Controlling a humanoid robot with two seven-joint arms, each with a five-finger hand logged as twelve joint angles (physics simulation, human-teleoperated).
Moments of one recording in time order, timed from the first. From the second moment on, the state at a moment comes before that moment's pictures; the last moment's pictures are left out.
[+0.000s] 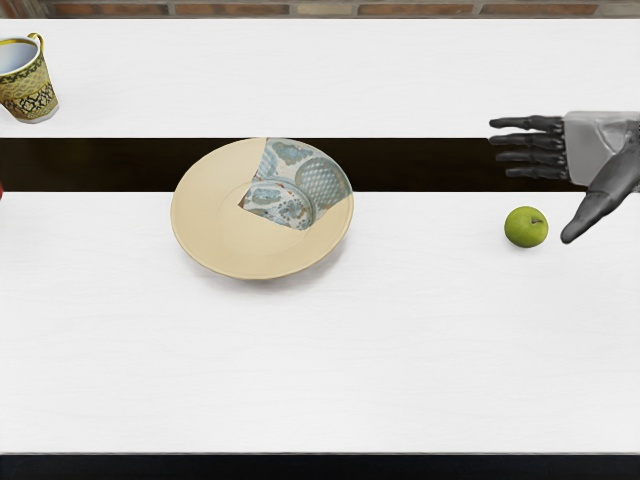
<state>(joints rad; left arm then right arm) -0.02 0.00 -0.11 -0.09 -0.07 0.03 0.11 0.73 -1.05 0.91 1.45 -0.12 0.61 -0.55</state>
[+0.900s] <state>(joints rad) -0.02 0.00 -0.11 -0.09 -0.07 0.03 0.11 0.54 -0.68 0.92 1.54 -1.30 0.08 -0.61</state>
